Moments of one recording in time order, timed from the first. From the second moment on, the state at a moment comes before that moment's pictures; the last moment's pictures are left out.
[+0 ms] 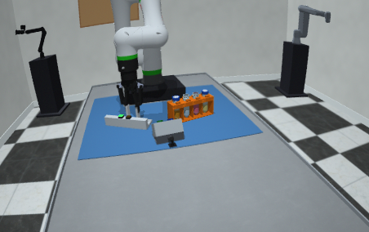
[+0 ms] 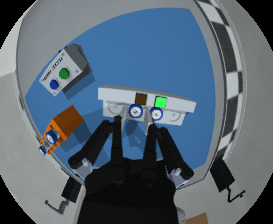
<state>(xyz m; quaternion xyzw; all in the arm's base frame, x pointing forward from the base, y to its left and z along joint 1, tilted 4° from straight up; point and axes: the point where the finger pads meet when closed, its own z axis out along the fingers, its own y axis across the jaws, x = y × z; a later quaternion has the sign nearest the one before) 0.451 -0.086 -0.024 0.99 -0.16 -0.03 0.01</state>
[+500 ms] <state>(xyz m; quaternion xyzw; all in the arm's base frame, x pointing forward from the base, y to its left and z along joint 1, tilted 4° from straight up) 0.450 -0.086 -0.030 0.99 -0.16 -0.03 0.01</state>
